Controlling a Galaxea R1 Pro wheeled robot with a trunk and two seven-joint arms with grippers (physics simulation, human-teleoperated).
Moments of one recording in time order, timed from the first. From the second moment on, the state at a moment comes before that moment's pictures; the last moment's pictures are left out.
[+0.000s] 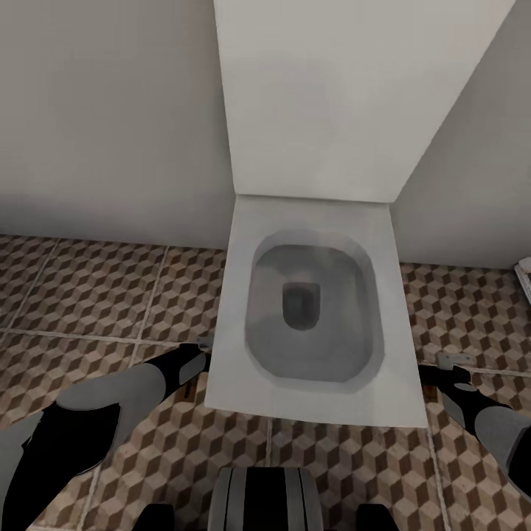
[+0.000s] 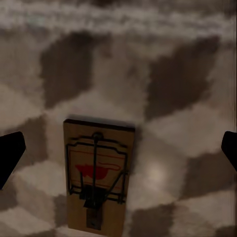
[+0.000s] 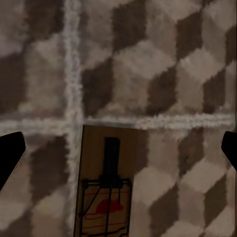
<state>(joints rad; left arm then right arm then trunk) -1.15 -0.05 -1.78 -0.13 1.83 0.32 0.35 -0.99 -0.35 1.05 0.03 -1.06 -0.20 -0.02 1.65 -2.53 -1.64</state>
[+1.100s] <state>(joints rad) -1.15 -0.05 -1.78 -0.13 1.83 0.32 0.35 -0.99 -0.35 1.05 0.03 -1.06 -0.20 -0.02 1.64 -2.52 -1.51</state>
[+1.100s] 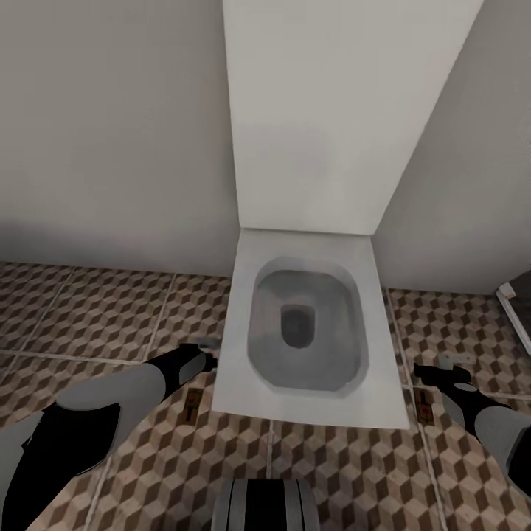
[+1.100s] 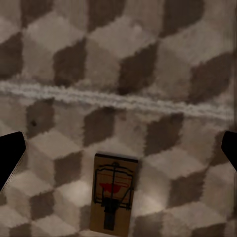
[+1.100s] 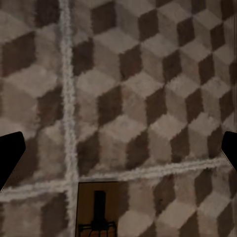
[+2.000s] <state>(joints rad) -1.15 -0.05 -1.78 -0.13 1.83 0.32 0.35 -0.99 -0.35 1.05 0.03 -1.06 -0.20 -0.02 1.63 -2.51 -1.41</state>
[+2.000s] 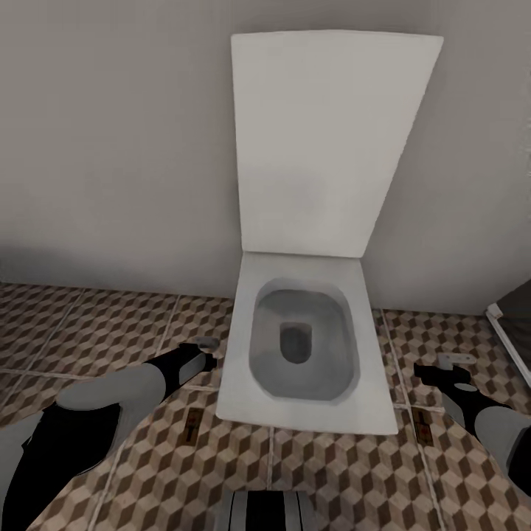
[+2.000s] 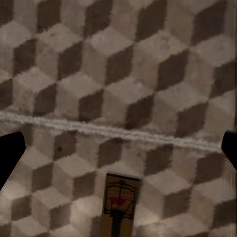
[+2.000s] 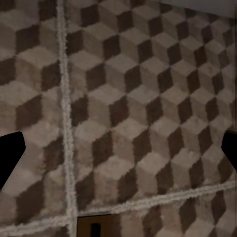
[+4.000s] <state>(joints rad) -1.15 -0.05 -1.78 -0.13 1.83 0.32 0.35 -0.99 -0.35 1.05 0.03 -1.06 -0.20 -0.02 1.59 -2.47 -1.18</state>
